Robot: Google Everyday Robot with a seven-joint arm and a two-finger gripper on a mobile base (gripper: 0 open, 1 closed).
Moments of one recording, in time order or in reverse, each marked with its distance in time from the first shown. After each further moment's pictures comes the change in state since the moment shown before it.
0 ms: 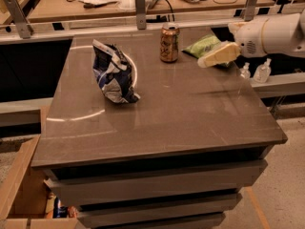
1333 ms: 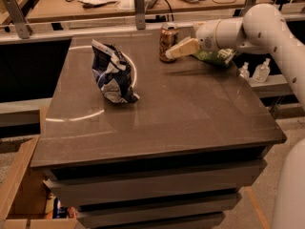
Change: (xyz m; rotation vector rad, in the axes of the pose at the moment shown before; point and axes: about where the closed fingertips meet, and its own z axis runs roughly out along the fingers) arm -0.024 -0.018 0.129 -0.070 -0.101 0.023
